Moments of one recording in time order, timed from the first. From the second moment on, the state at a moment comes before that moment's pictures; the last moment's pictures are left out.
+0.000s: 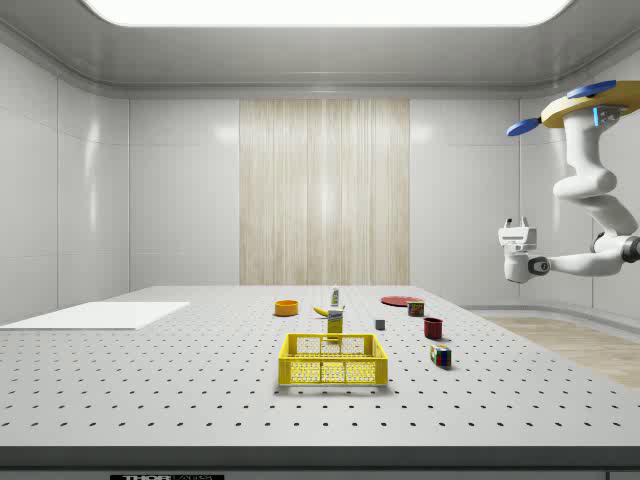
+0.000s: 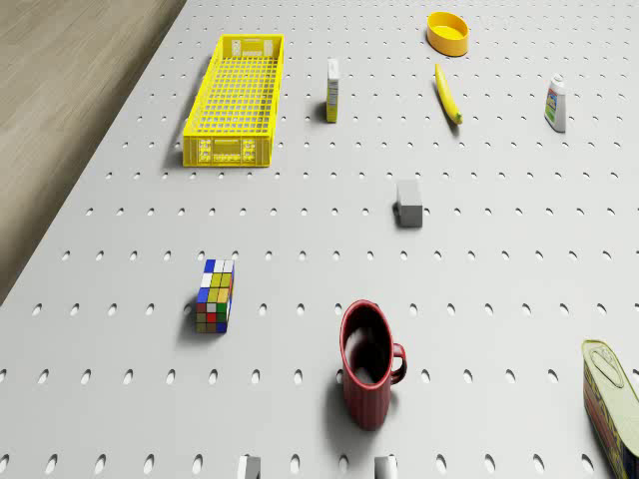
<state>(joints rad) 0.00 -0.79 0.00 -2.34 0.00 1.55 0.79</state>
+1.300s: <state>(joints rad) -0.01 -0.70 0.00 -2.04 0.00 1.36 0.78</state>
